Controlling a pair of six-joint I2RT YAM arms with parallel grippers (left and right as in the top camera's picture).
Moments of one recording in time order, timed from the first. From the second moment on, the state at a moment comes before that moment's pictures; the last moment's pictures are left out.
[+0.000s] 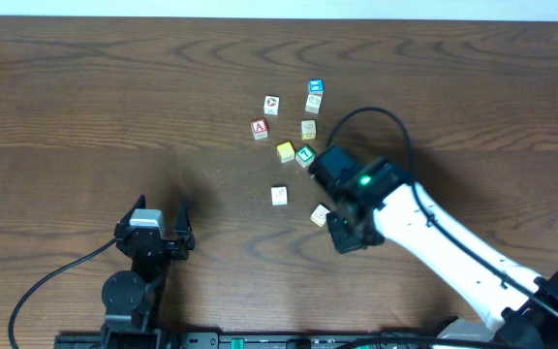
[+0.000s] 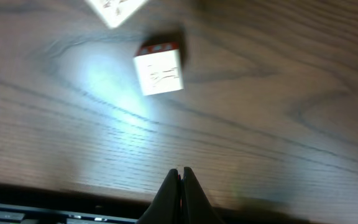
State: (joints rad) left arm -0.07 0.01 0.02 -0.11 0.02 -0.04; right arm 0.72 1.54 1.16 -1.24 0.06 0.45
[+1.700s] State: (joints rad) left arm -0.07 0.01 0.02 -0.11 0.02 -0.04; right arm 0.80 1.53 0.74 -0.66 0.10 0.58
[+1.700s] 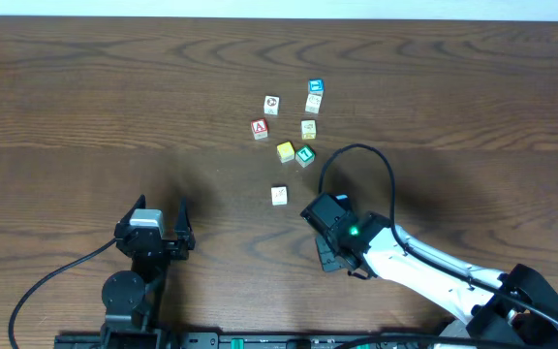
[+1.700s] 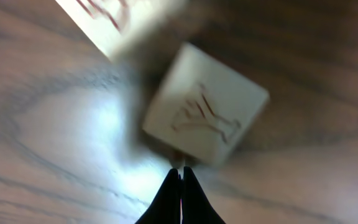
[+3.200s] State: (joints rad) left arm -0.07 0.01 0.02 -0.11 0.02 -0.04; right arm 0.79 1.53 0.74 -0.56 0.10 0.66
